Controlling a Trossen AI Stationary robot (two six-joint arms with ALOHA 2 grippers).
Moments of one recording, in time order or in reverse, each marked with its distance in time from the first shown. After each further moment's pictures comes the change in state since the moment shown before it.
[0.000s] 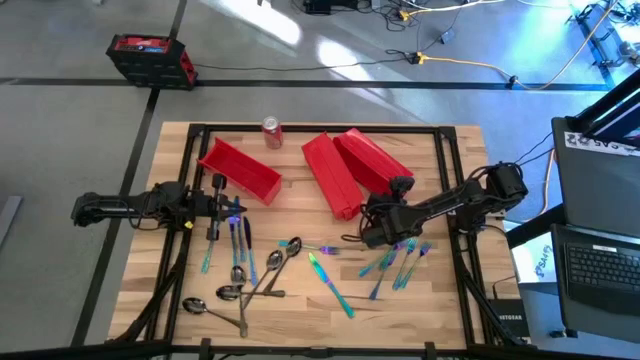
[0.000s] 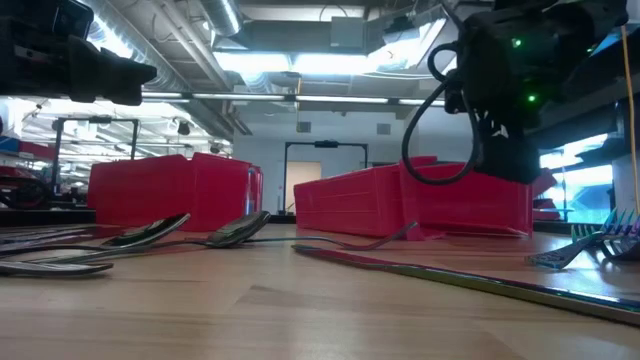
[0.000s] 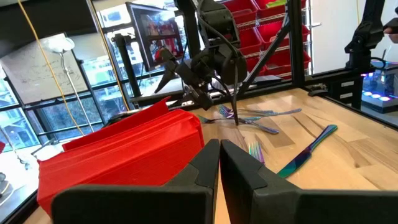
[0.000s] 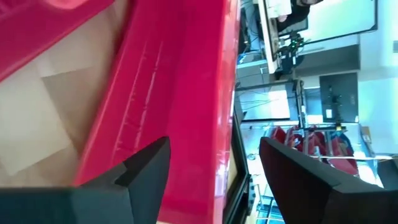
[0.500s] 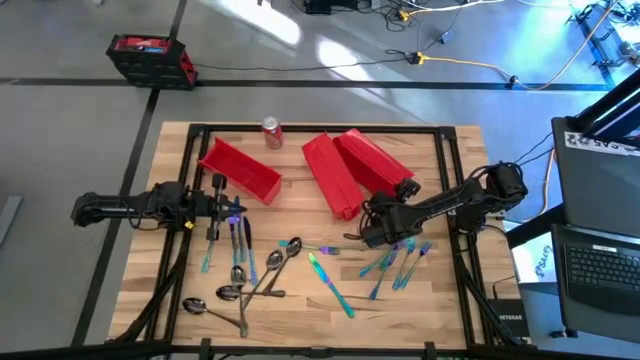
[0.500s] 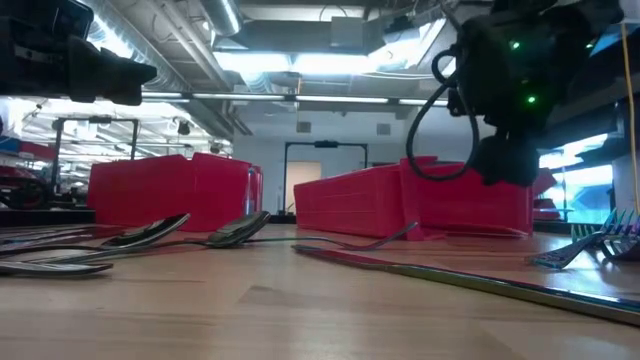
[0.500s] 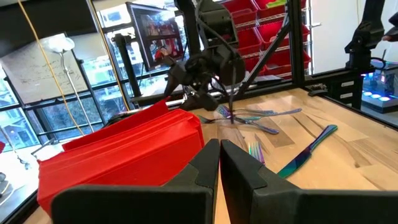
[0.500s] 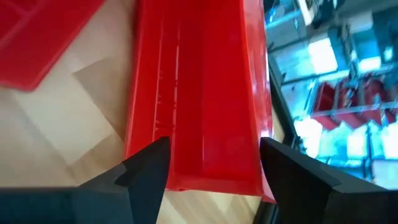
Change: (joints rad) left arm 0.000 0.000 0.000 0.000 0.000 0.000; right arm 0.000 0.000 0.000 -0.009 -0.156 0.209
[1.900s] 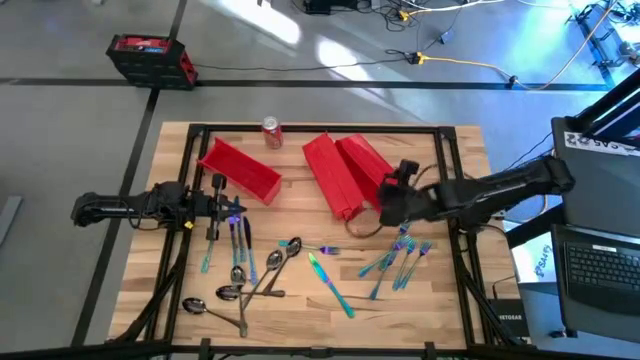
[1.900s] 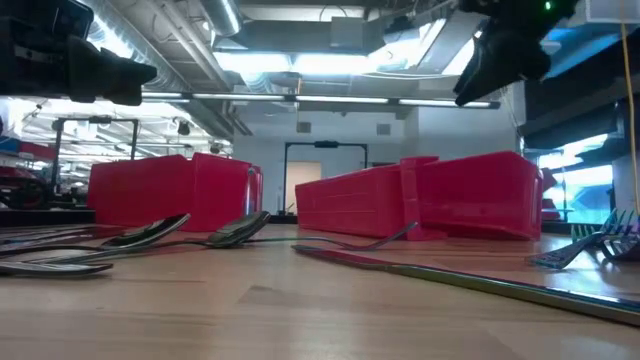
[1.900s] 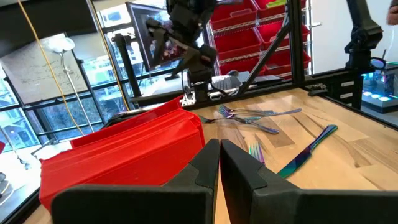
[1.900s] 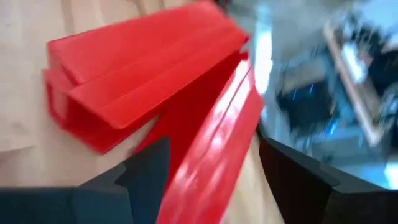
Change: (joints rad) left arm 0.000 0.000 0.000 0.000 0.000 0.000; right arm -0.002 -0.421 0.046 0.266 -0.109 -0.626
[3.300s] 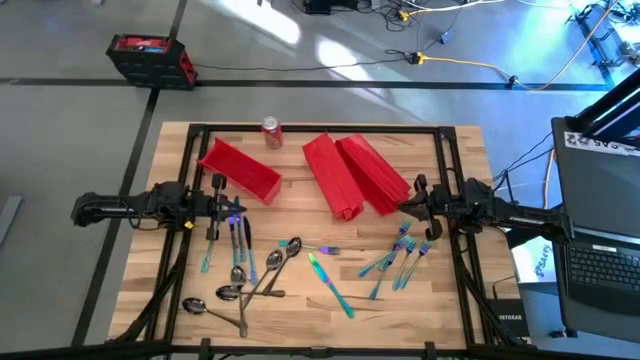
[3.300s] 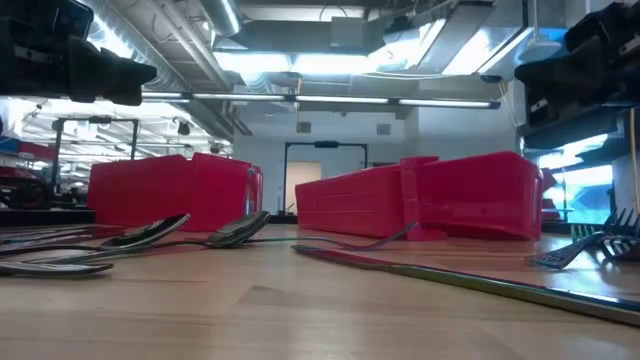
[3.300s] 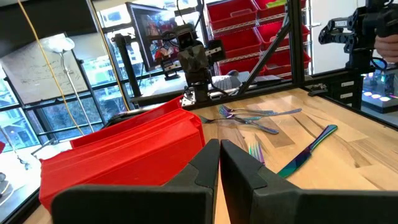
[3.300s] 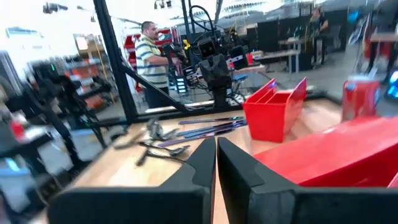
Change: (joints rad) left arm 0.000 0.000 0.000 0.000 0.000 0.000; right arm -0.396 -1.256 -0.988 0.944 -1.023 0.007
